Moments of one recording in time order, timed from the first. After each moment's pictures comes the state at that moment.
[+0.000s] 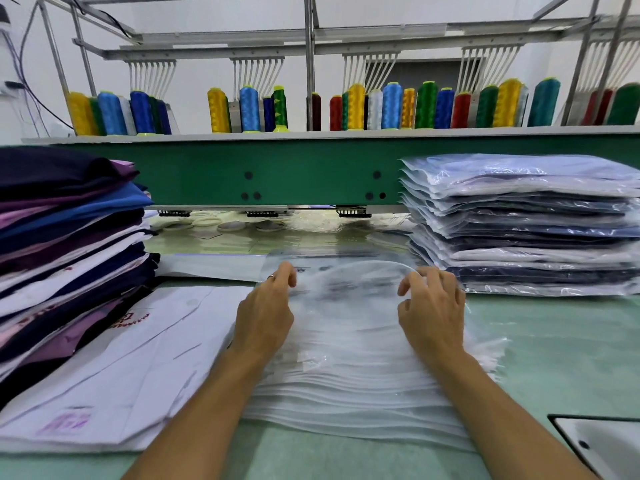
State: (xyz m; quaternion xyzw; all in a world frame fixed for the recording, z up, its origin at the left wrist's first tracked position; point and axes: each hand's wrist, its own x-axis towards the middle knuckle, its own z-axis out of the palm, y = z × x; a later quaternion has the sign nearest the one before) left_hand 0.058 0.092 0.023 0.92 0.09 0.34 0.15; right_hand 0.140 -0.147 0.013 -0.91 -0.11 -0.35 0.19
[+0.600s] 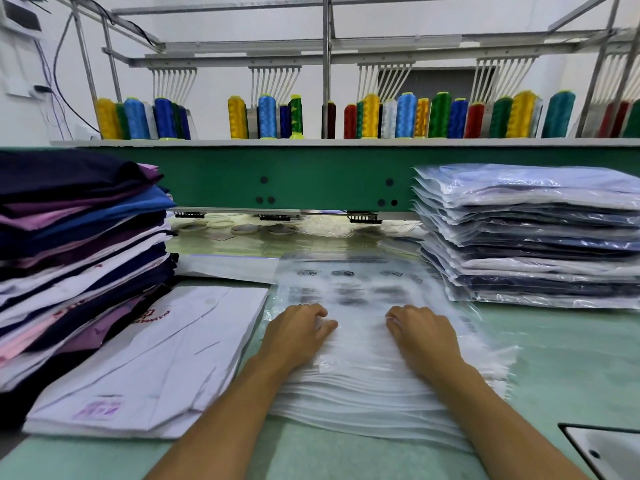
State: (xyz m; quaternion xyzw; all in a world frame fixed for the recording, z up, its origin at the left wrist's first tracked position) left_hand 0.062 0.086 0.000 0.96 0.08 0.19 0.20; right_hand 0.139 -0.137 0.001 -0.95 -0.21 -0.19 0.10
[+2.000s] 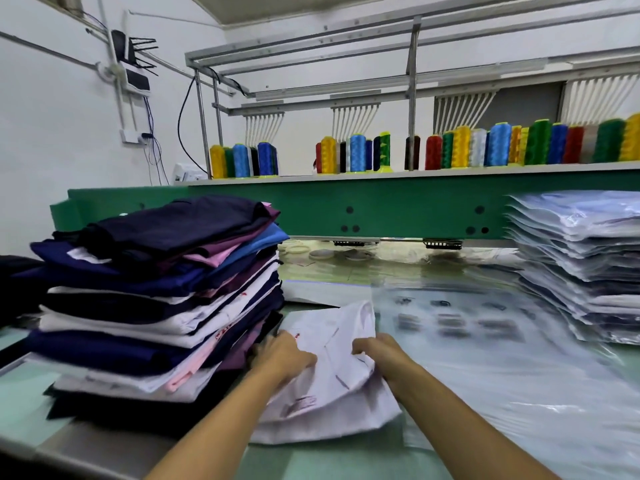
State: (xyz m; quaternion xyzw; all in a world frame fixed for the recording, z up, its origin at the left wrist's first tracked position) left_hand -0.040 0.274 0.028 0.92 0.34 0.07 0.20; right_hand 0.043 0.096 0.031 -0.73 -0.09 0.23 0.63
